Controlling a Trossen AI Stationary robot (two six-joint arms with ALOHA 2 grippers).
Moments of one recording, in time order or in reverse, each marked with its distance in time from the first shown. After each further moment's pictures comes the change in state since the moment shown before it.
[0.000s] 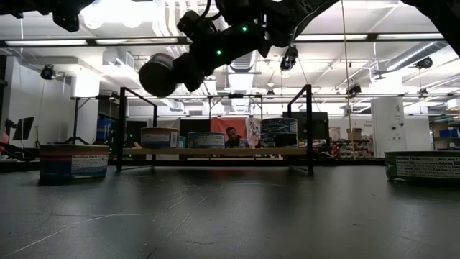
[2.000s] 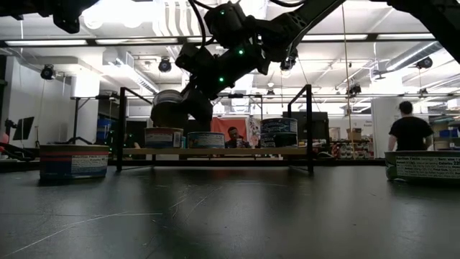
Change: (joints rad) left arm 0.000 -0.001 -0.006 -0.015 -0.001 0.001; right arm -0.020 0.071 -0.004 -0.090 0.054 -0.146
